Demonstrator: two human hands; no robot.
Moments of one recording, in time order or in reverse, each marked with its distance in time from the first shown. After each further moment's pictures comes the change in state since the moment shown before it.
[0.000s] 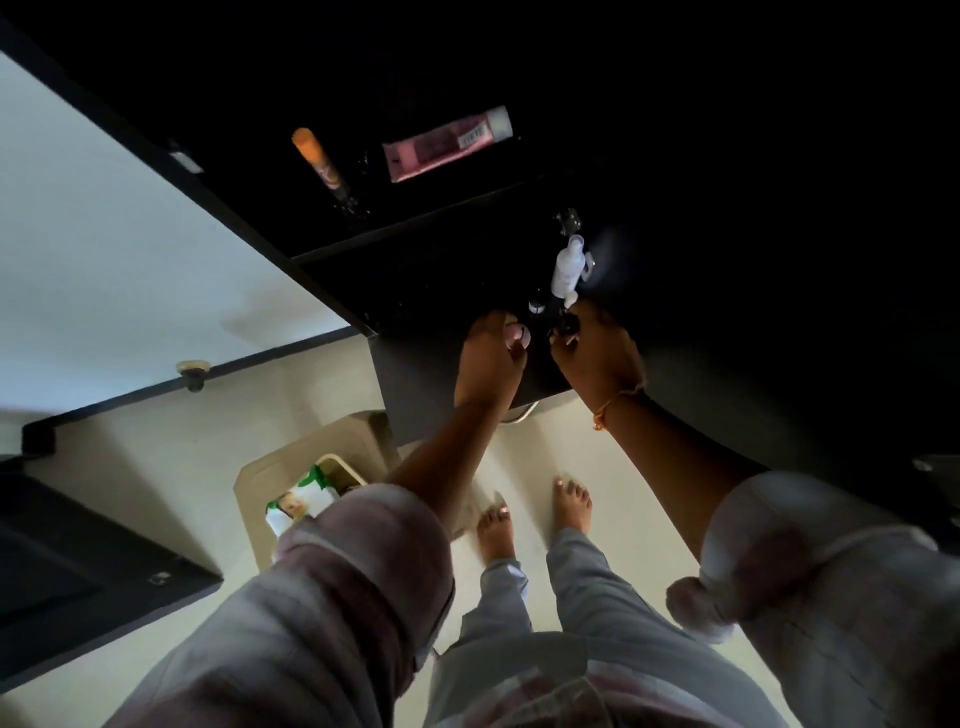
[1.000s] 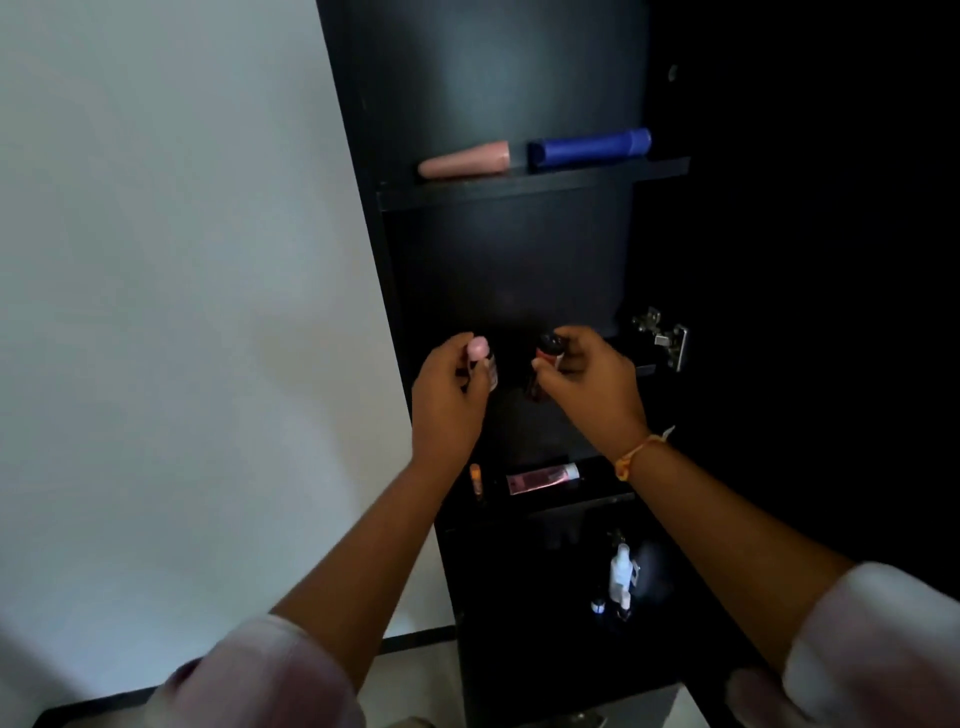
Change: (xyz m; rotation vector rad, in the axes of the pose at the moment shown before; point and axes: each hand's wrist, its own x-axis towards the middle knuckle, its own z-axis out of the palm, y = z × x) left_hand -0.036 0.187 -0.355 -0.255 0.681 0.612; right_hand -0.020 -0.286 -0.263 0.649 0.444 -0.568
